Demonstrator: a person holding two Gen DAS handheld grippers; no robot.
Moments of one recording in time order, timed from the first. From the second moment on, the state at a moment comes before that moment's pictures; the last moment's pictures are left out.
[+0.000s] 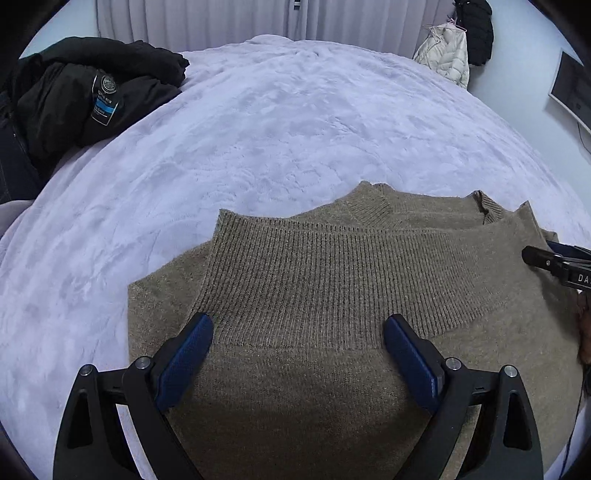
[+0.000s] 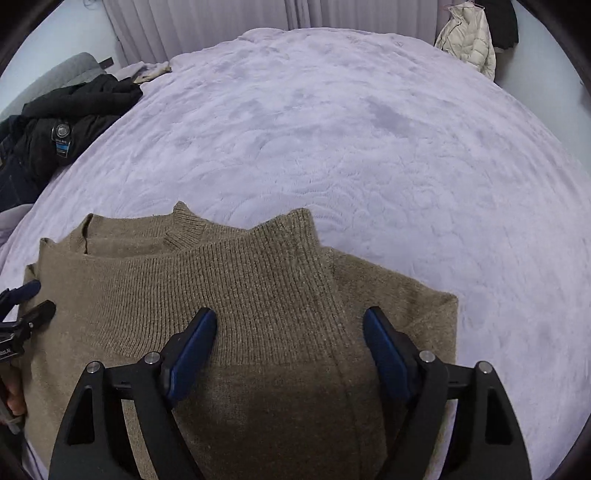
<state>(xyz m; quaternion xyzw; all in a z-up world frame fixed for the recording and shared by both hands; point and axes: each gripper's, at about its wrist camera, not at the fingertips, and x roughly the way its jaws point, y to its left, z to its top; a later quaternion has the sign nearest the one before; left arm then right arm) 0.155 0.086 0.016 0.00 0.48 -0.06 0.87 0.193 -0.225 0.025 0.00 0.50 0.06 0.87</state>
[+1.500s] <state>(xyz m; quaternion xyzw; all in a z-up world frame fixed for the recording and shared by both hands) 0.059 0.048 0.010 0.01 0.48 -0.05 0.87 0.093 -0.150 0.031 -0.12 0.49 0.08 0.86</state>
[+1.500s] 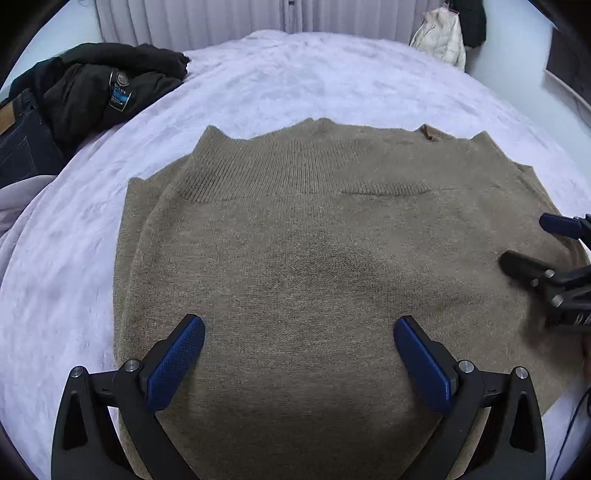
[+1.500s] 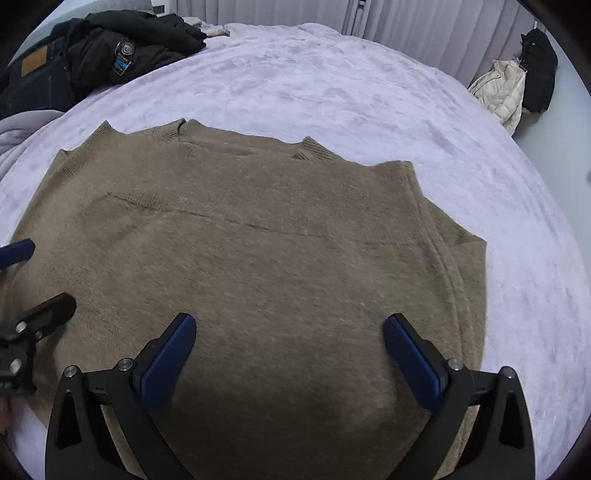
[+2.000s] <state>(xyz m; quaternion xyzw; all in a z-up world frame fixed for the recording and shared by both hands) 0.020 0.046 0.050 -0.03 0.45 -0.08 0.89 0.024 -0.167 0.066 -0.10 0.44 0.10 0.89</state>
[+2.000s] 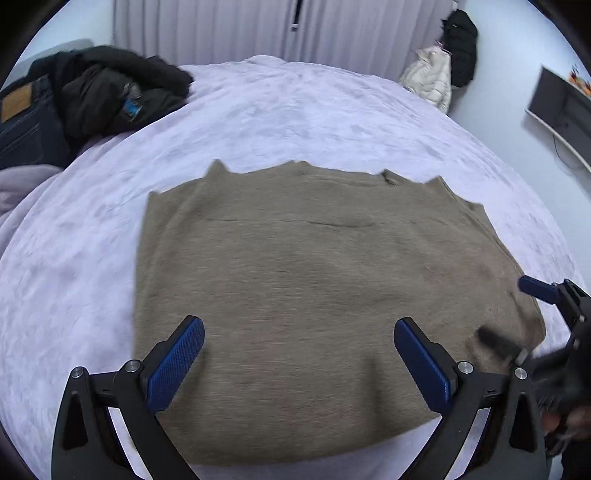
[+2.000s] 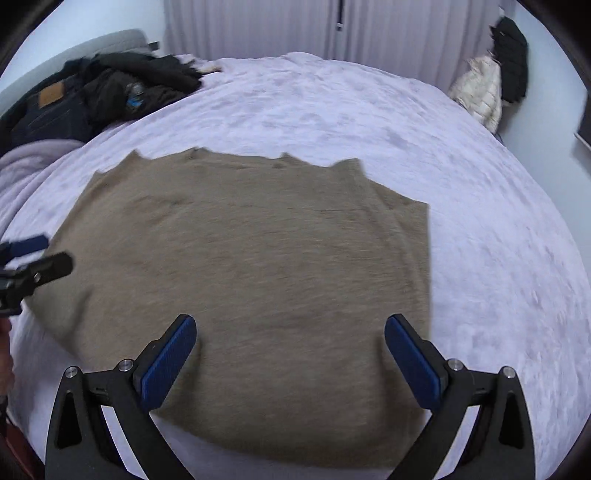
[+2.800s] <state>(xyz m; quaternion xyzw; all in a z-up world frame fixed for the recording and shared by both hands) 0.038 0.093 0.064 -0.06 0.46 -0.02 0.89 0.011 -0.203 0.105 -0.08 0.41 0.05 0.91</state>
